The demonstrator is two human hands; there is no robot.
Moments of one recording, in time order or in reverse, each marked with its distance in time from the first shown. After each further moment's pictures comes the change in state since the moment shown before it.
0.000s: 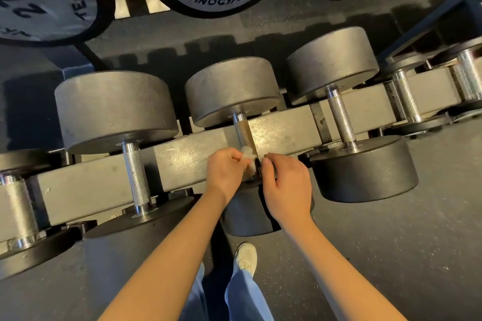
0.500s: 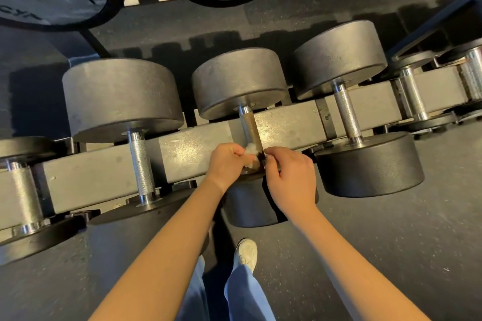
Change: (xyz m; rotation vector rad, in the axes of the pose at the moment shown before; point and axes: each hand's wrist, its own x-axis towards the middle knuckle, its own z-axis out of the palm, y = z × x) left_hand -0.004 -0.002 -0.009 -0.014 -0.117 -0.040; right_hand 0.001 -0.001 -0.003 -0.079 -0.036 -0.063
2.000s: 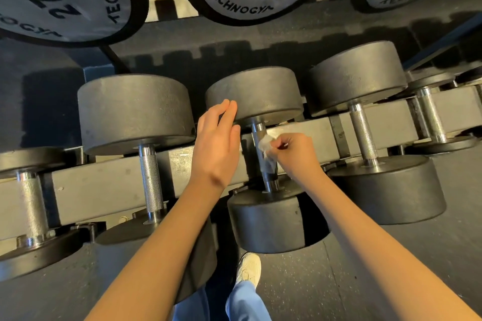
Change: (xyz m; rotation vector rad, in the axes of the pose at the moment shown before) left_hand 0.004 0.041 -0.054 0.403 0.358 0.510; right_hand 0.087 -0.006 0.010 0.272 -0.355 0.336
